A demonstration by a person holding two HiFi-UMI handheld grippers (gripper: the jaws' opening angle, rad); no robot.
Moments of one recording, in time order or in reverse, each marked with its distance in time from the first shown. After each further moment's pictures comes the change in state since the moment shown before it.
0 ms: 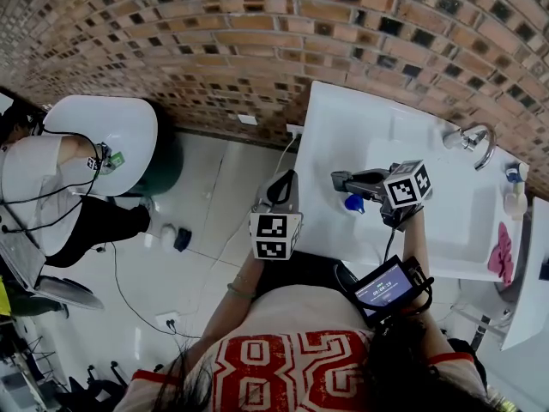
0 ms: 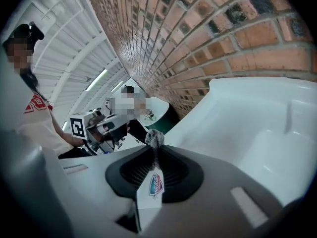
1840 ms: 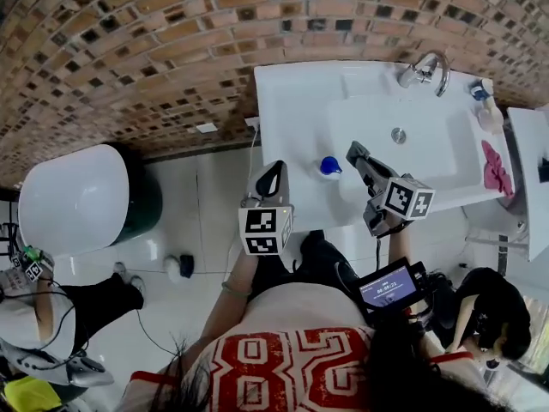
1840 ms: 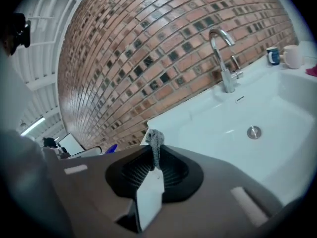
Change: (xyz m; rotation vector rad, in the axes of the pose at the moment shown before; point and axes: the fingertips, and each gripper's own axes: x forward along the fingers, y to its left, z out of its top) left arm -0.012 -0.050 -0.001 0.066 0.019 -0.272; right arm -0.108 0.006 -0.054 0.386 -0.688 -0.676
